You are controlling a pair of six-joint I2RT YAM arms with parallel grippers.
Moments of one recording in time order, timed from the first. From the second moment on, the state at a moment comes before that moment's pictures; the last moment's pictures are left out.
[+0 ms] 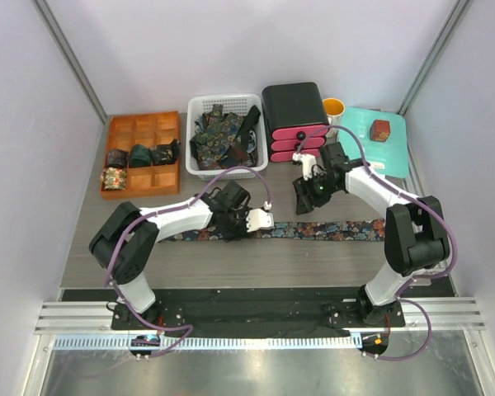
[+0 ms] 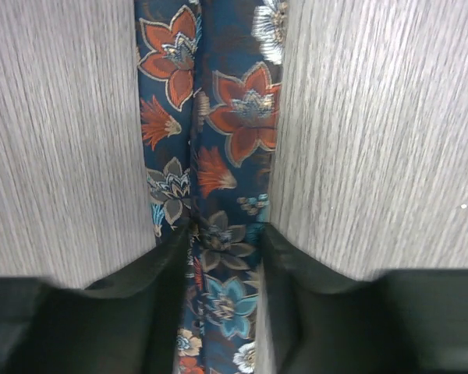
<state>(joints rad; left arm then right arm) -0.74 1.70 0.99 -0.41 0.24 0.73 0.25 1.65 1.13 -0.65 -0.46 -0.28</state>
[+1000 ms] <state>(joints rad) -0.74 1.67 1.01 -0.44 0.28 0.73 0.49 1.90 1.20 -0.34 -0.51 0.01</state>
